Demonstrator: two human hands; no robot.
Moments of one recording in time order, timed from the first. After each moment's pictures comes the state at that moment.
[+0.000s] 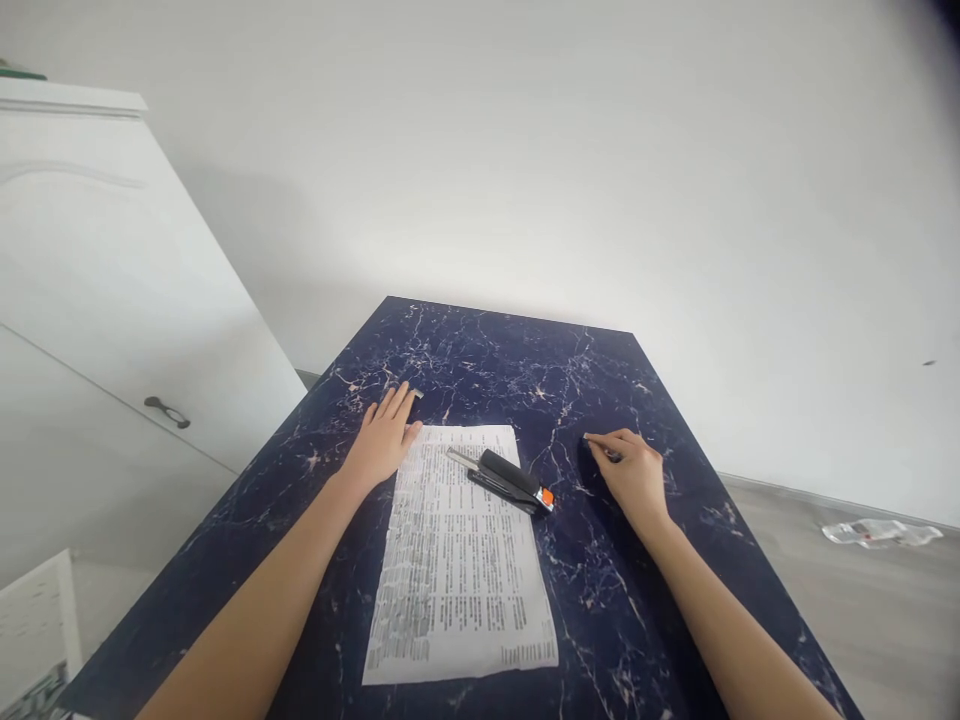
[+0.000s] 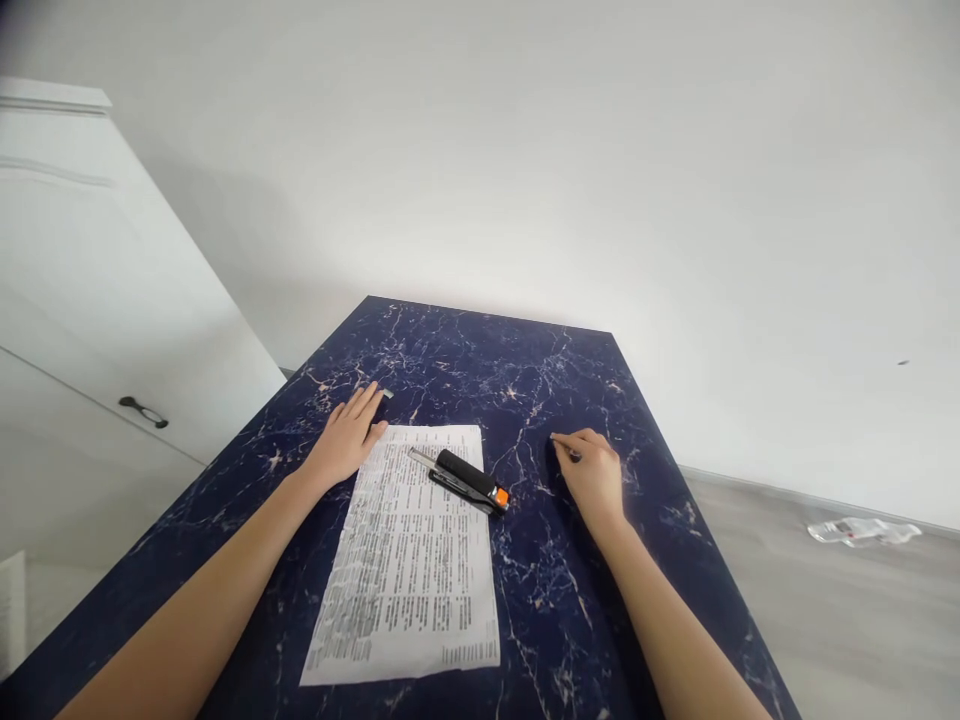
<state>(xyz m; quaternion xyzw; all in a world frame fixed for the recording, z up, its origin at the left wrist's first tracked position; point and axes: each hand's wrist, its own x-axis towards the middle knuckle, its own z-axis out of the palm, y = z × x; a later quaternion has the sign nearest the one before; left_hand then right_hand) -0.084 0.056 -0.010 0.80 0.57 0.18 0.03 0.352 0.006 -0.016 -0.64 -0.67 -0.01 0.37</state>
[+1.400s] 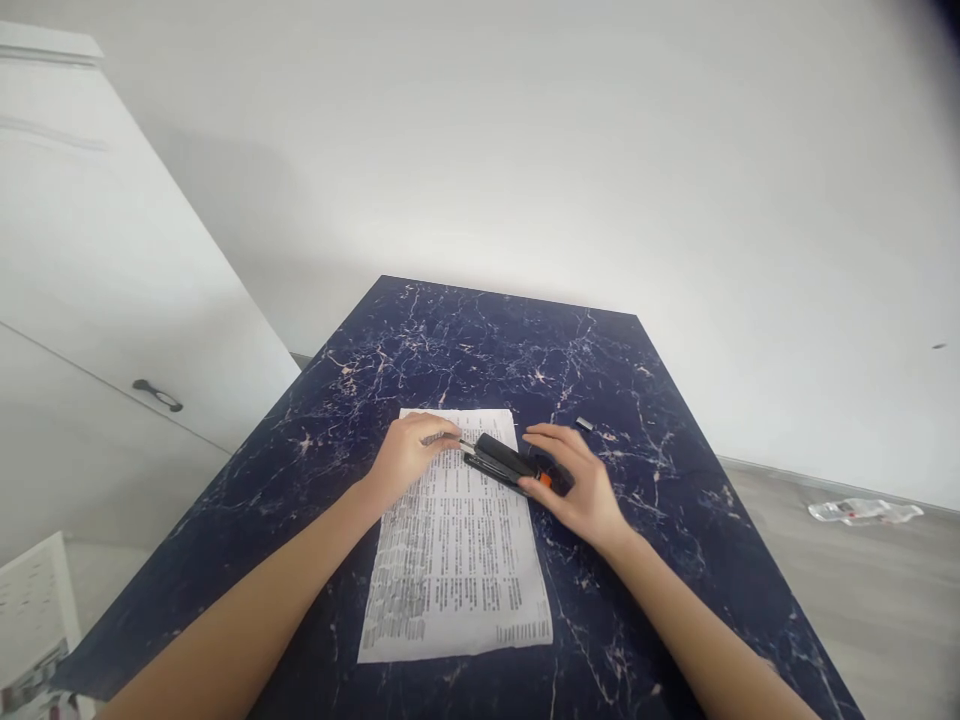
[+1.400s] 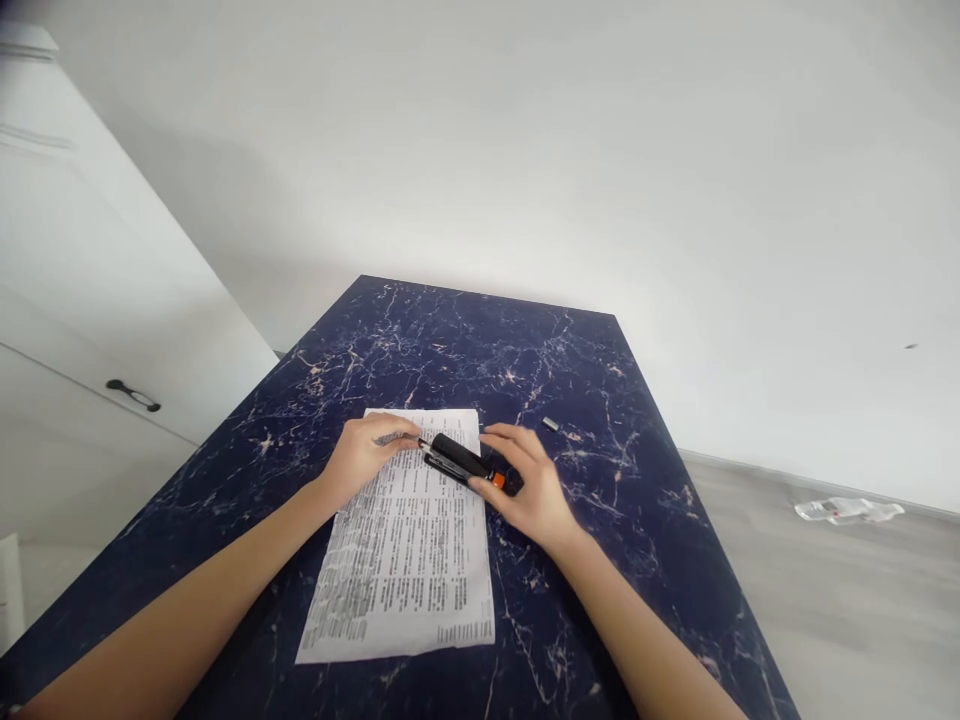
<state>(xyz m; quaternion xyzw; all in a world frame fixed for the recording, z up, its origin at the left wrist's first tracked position) -0.026 0.014 0.005 0.78 0.42 0.40 0.23 0.267 -0.044 0.017 -0.45 -0.79 0.15 0.39</state>
